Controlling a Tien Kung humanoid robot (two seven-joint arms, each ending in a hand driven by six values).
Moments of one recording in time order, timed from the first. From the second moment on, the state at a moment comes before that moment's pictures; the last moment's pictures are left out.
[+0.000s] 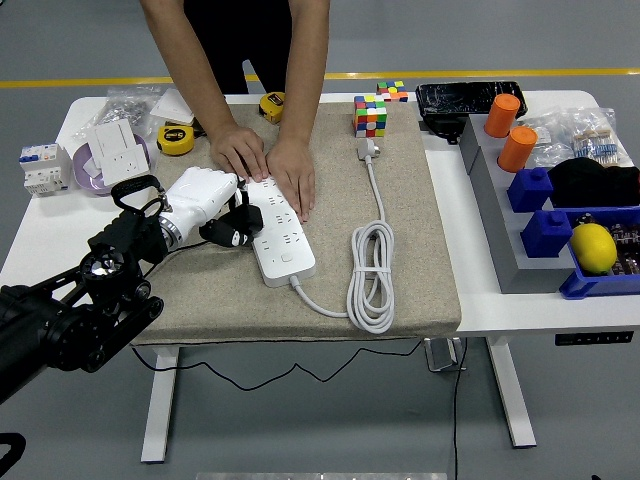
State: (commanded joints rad) left arm -0.65 0.24 -0.70 -0.94 2.13 0.19 0.10; right arm 0.07 -0.13 1.29 0.18 -1.04 -0.02 -0.07
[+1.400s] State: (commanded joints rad) left arm -0.69 0.26 -0.63 -0.94 2.09 0.14 0.09; right arm 0.07 -0.13 1.31 0.18 -1.04 -0.01 -0.07
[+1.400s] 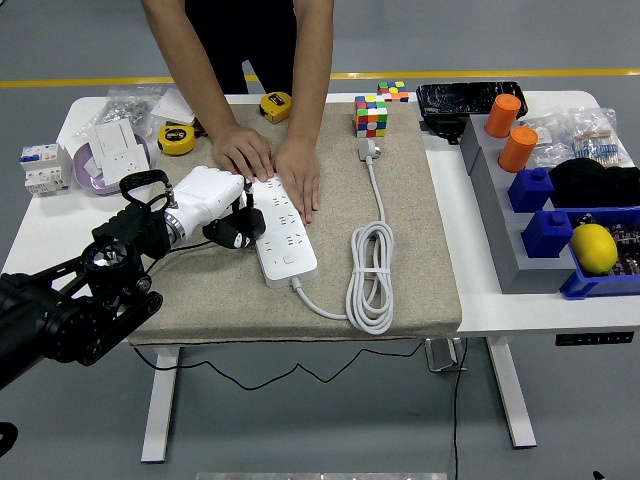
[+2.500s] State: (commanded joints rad) left arm -0.69 0.29 -0.71 -1.08 2.08 0.03 0.11; right arm 0.07 -0.13 1.38 0.18 -1.07 0.07 -0.10
